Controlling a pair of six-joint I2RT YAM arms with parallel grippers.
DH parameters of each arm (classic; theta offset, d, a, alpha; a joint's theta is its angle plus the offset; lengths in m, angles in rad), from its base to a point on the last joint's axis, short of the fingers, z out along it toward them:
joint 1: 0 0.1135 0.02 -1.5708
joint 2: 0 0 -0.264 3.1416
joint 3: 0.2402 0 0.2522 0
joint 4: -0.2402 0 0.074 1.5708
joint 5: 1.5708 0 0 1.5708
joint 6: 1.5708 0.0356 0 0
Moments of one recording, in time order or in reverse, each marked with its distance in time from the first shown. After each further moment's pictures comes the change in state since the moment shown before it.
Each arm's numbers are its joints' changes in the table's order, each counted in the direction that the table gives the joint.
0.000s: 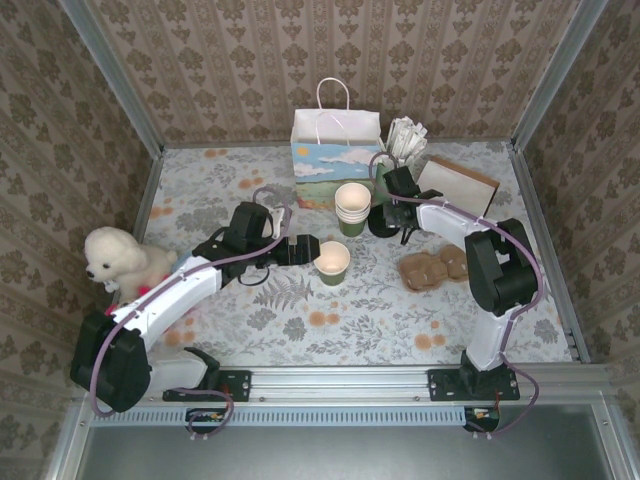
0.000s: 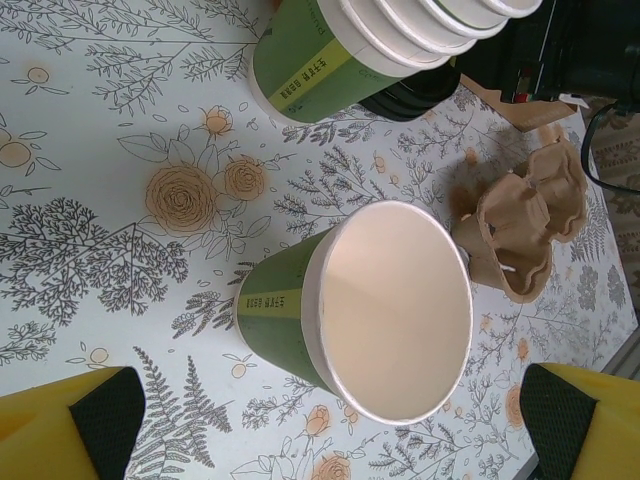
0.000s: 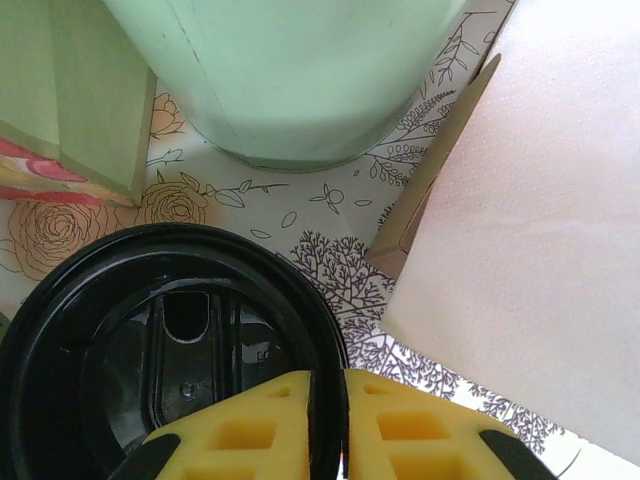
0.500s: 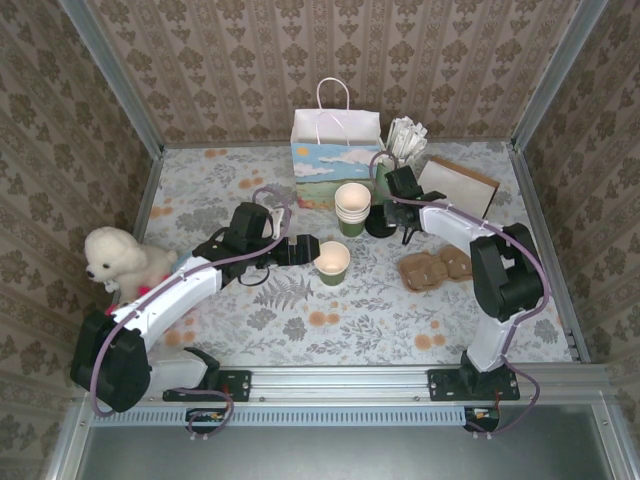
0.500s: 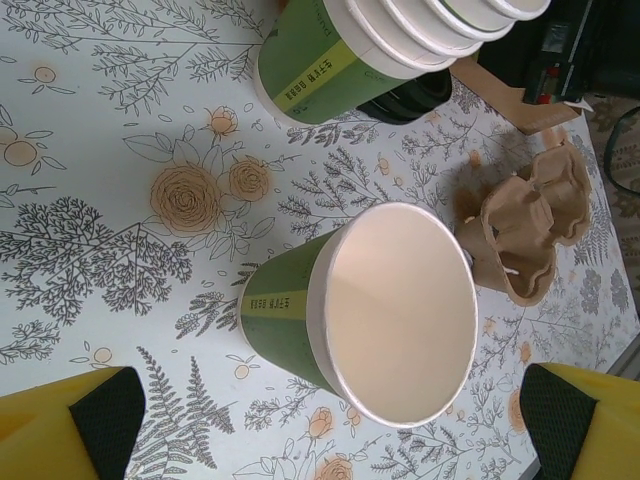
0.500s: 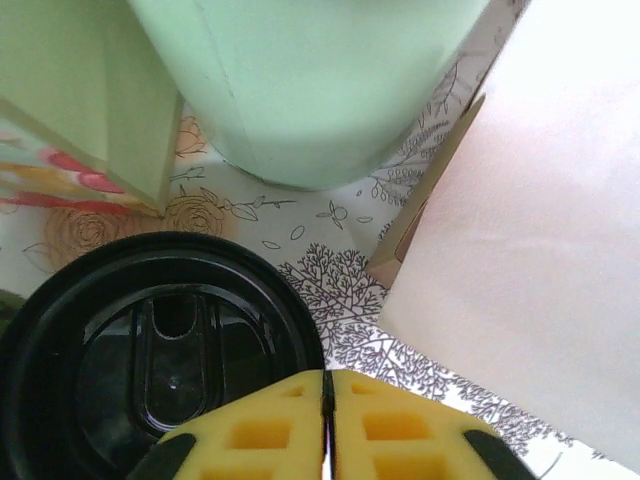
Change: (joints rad) left arm 0.000 0.000 -0.005 0.005 -0.008 -0.004; right arm 0.005 -0.059 -0.033 0.037 0.003 -0.041
